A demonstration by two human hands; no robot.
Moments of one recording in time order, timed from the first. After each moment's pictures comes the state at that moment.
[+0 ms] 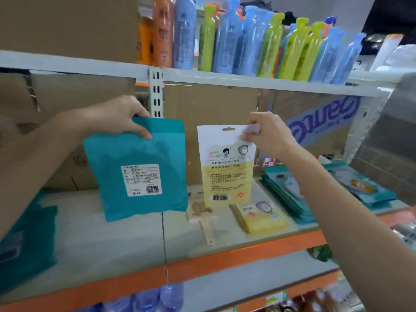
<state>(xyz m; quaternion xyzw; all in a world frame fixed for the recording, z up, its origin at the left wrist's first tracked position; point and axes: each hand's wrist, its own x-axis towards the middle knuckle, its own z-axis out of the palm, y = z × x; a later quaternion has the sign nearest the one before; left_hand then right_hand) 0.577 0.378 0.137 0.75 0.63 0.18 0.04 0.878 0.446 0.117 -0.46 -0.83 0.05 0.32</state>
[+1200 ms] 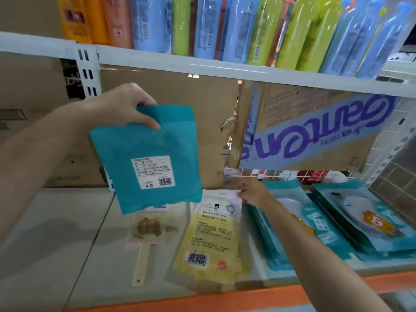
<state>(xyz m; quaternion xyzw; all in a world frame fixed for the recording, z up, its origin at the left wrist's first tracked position) 0.697 0.505 0.133 0.72 0.64 0.25 0.08 0.975 0.653 -0.048 -0.53 -0.80 0.25 0.09</state>
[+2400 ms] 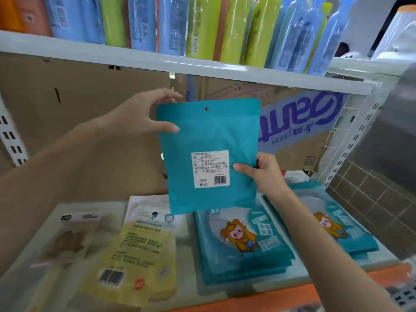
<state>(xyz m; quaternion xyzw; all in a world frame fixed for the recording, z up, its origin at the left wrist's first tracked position) 0.831 0.612 0.104 0.75 0.54 0.37 0.09 1.108 0.679 0.021 -0.31 -0.71 0.47 0.42</state>
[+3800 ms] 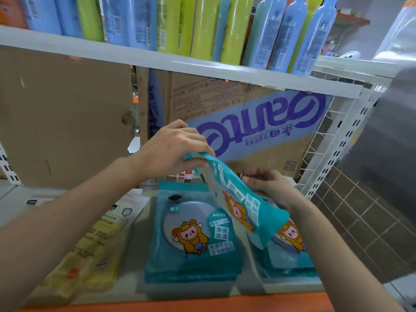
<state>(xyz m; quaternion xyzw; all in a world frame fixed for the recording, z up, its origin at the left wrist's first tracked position) 0.989 0.637 0.071 0.85 0.42 0.25 -0.21 1.232 0.732 0.028 -0.41 -0.69 0.54 0.23</state>
